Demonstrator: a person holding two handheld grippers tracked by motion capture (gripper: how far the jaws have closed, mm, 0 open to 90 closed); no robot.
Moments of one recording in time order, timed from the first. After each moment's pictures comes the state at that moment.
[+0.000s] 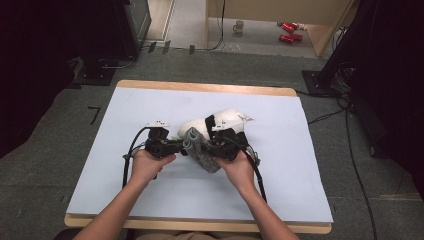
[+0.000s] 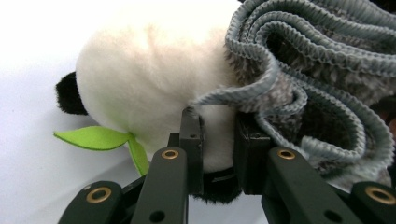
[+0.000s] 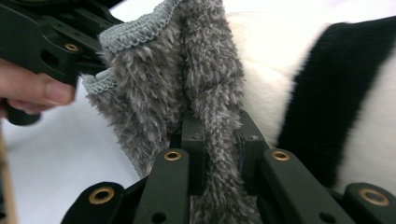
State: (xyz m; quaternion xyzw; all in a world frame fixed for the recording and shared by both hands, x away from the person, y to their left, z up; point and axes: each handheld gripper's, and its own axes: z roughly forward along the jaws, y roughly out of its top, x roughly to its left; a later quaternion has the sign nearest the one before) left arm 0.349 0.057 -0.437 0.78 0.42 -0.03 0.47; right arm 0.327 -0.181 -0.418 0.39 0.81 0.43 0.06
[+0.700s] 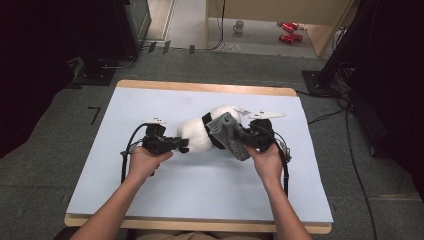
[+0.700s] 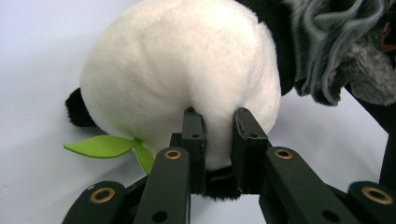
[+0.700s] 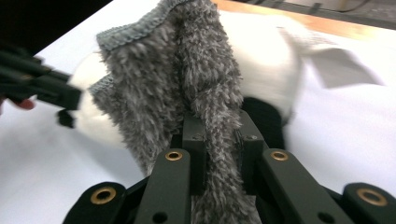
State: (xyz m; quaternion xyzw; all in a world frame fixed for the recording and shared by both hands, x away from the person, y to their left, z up) left arm 0.359 0.066 -0.438 0.77 0.42 -0.04 0.47; right arm 0.333 -0.269 -0.393 0.48 0.75 0.43 0.13
